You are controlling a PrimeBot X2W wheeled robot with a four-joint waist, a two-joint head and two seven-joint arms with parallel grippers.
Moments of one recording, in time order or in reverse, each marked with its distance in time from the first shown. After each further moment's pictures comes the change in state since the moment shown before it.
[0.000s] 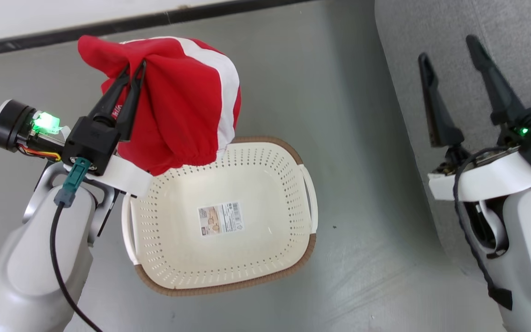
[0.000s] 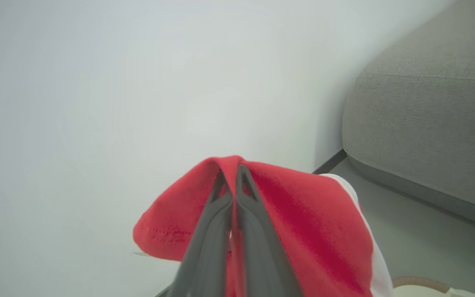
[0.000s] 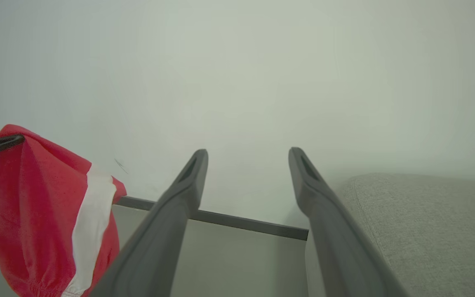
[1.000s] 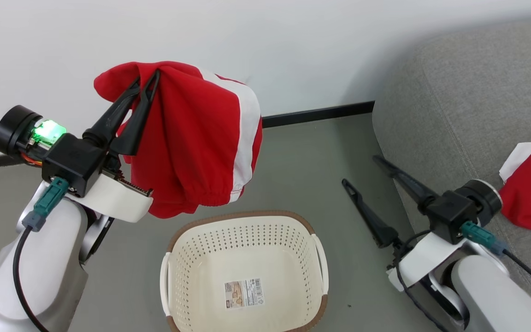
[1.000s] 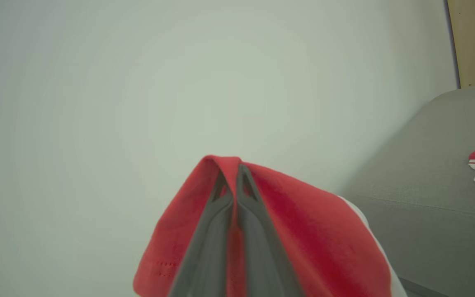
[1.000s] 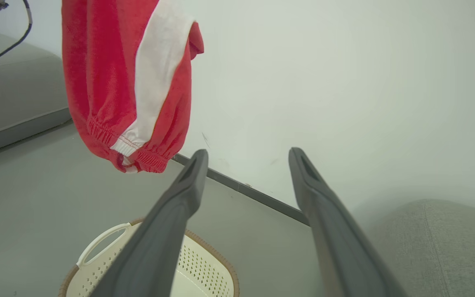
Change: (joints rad) left arm 0.085 0.042 0.015 -0.185 -0.122 -0.106 0.006; right arm 0.121 -0.151 0.346 0.134 0.081 0.000 0.000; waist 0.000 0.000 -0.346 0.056
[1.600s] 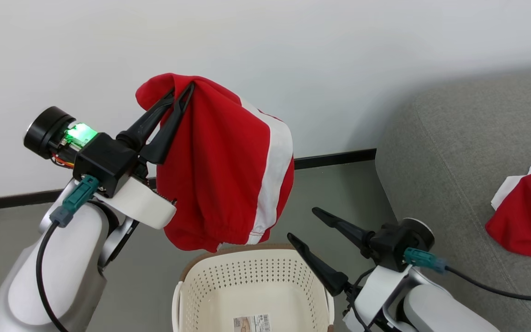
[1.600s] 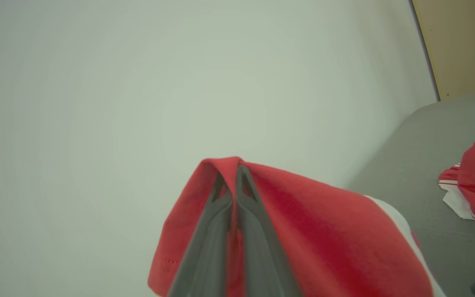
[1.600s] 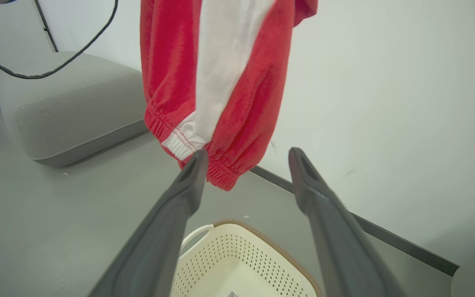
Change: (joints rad) left arm 0.000 -0.019 -0.061 -0.058 -0.034 -0.025 0.098; right arm -0.030 0.030 0.300 0.075 0.225 0.000 0.003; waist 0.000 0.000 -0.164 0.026
